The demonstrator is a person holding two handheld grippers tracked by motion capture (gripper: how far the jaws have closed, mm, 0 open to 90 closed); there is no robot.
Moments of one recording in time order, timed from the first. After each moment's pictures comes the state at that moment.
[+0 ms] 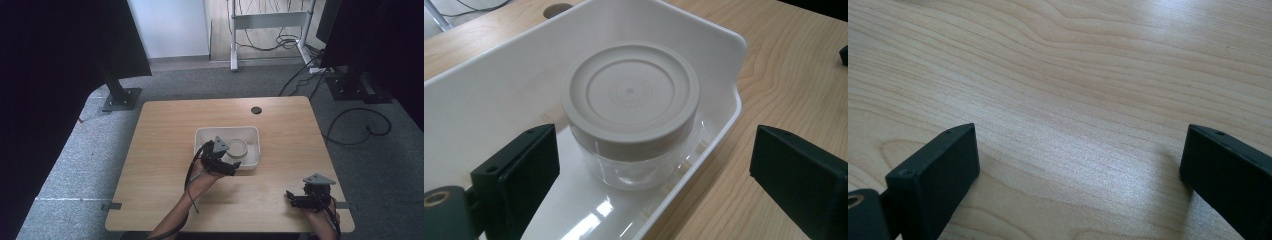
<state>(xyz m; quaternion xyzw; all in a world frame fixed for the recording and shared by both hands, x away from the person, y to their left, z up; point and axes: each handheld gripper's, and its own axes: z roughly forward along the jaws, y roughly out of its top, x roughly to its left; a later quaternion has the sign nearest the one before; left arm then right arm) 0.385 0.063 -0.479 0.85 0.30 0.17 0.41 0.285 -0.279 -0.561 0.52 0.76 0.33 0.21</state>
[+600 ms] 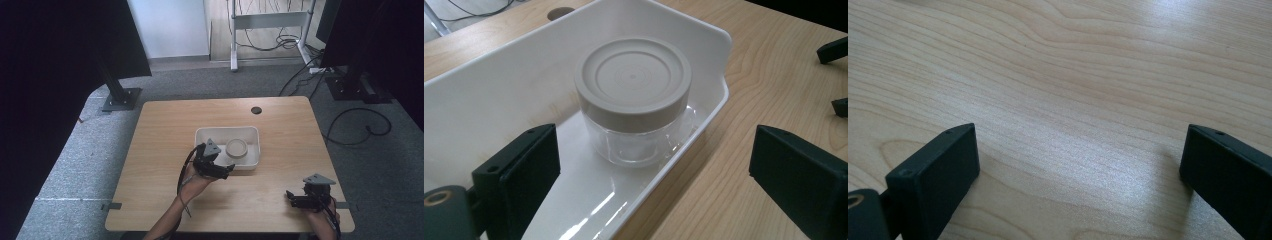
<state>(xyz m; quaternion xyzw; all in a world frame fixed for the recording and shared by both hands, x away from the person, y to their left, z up) 0.372 0.085 -0.473 0.84 0.29 0.16 0.42 0.285 -0.279 -0.561 0.52 0.76 0.33 0.21</state>
